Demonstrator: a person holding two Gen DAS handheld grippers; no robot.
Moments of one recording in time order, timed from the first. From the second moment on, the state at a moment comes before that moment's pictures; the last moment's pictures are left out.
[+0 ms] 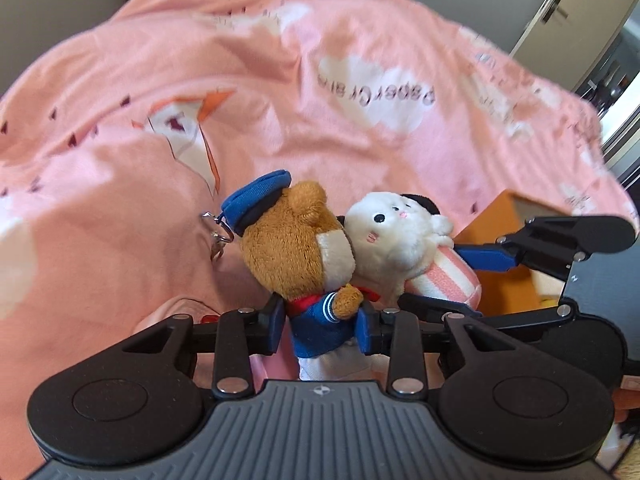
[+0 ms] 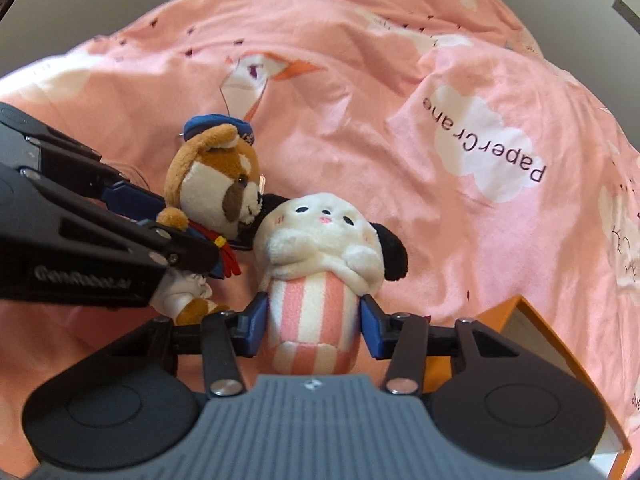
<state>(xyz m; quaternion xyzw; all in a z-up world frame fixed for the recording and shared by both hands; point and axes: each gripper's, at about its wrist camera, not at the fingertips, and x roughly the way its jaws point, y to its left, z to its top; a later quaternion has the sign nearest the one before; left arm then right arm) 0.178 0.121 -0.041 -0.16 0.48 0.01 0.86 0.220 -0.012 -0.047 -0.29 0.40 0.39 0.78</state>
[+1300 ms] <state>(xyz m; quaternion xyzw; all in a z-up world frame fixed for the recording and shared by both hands) 0.156 -0.109 -0.047 -0.04 0.56 -0.23 0.79 0.123 -0.240 -0.023 -0.17 0.48 0.16 0.85</state>
